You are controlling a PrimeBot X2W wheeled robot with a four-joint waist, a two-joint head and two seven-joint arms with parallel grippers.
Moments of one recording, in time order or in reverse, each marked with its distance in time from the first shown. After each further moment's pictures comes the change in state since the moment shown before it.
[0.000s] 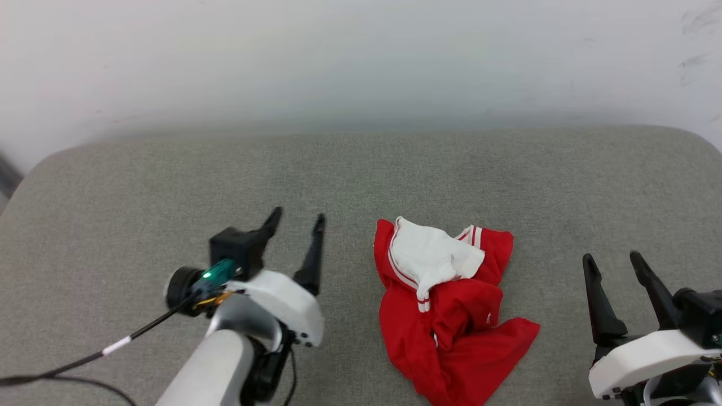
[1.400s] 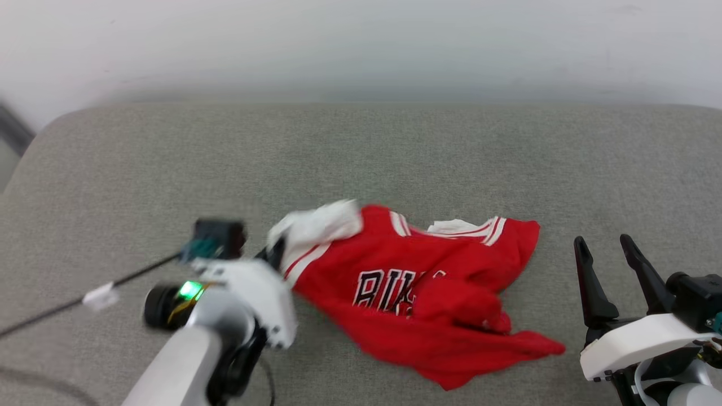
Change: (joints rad) left arm -0.056 0.050 -0.014 0.020 -0.132 0.030 0.298; right arm -0.072 0.000 0.020 0.068 0.035 0.000 -0.044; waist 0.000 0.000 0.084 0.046
